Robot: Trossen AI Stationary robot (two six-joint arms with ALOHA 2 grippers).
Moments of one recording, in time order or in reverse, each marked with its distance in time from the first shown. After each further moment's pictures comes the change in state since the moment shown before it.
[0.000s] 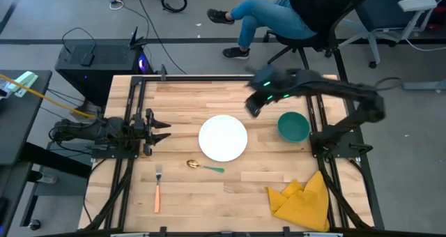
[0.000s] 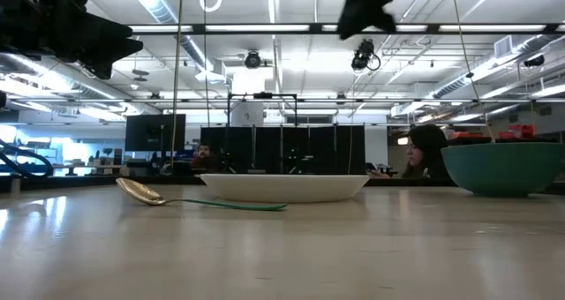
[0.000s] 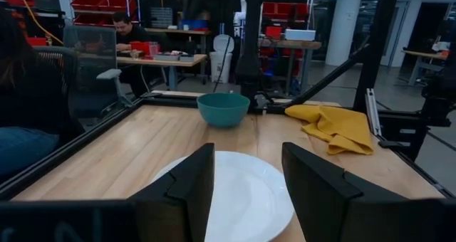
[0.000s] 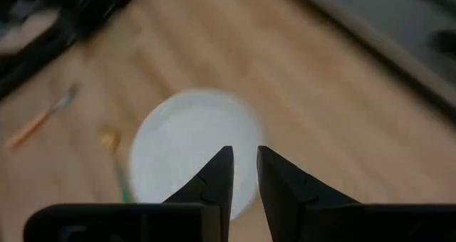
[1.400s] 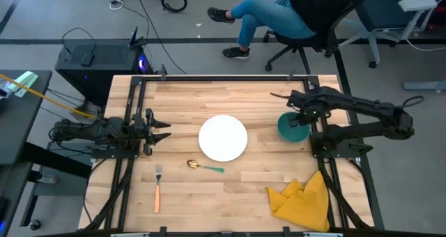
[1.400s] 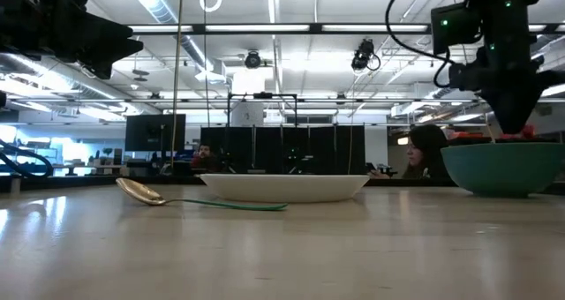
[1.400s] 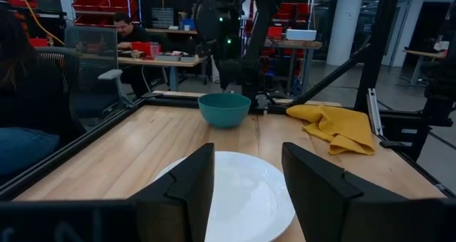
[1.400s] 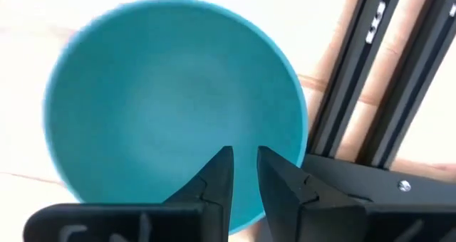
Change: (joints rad) left arm 0.000 0.000 0.000 0.000 -0.002 0.003; right arm -0.247 -0.393 -0.740 -0.334 -0.029 0.401
